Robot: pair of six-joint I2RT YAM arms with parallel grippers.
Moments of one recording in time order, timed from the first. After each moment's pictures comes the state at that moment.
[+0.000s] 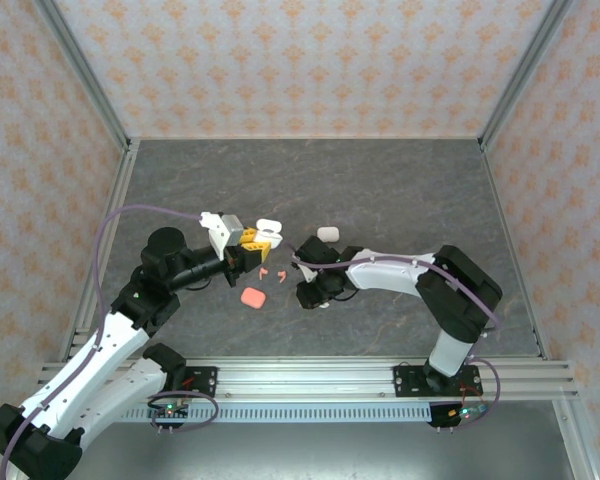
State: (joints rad) left arm -0.46 0.74 0.66 -0.09 0.52 -0.04; right arm 0.89 1.72 0.97 -0.47 -0.20 0.36
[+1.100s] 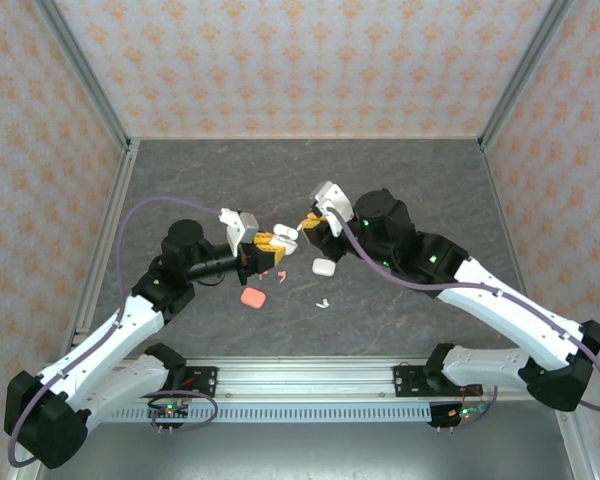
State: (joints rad) left arm -0.47 0.89 0.63 0.06 0.67 -0.11; right arm 0.92 1.14 1.23 -0.49 -0.01 -0.10
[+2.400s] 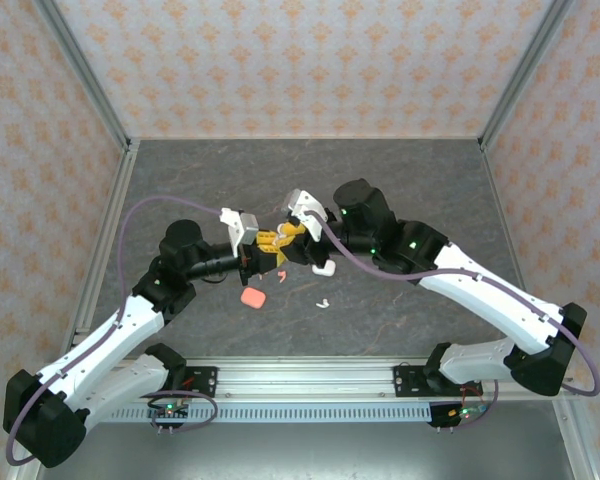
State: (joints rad) left arm -0.48 0.89 0.64 0.15 0.72 -0.13; right arm 0.92 1.26 1.34 -0.54 -0.31 -0.13
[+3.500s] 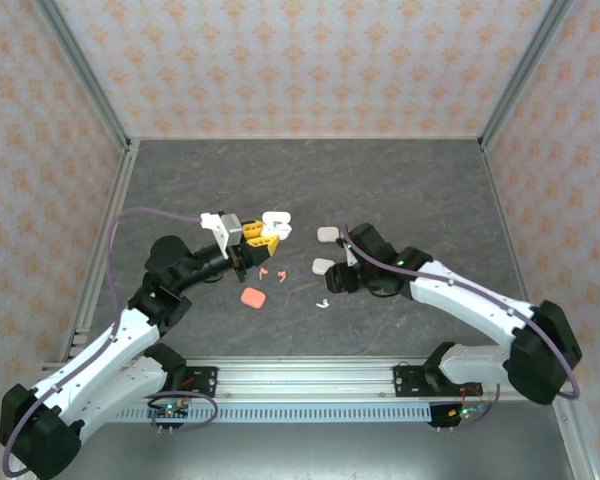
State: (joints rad) left arm -0.49 0.80 0.54 0.35 0.52 -0.13; right arm 0.76 1.26 0.82 -0.60 -0.10 0.51
